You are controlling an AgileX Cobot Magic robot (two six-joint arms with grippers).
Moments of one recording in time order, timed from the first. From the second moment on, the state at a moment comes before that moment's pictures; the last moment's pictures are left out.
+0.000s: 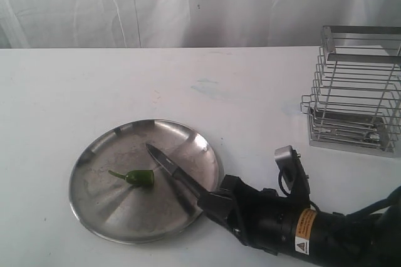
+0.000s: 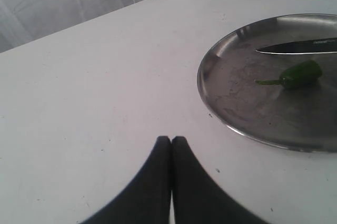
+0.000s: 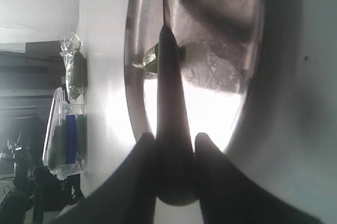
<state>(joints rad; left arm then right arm) -0.07 0.00 0.02 -0.15 0.34 0.39 0.59 1.87 -0.31 -0.46 -1.11 1.41</state>
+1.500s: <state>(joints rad) -0.07 0.00 0.02 -0.15 0.34 0.39 0.59 1.85 -0.32 -0.52 -0.95 1.40</state>
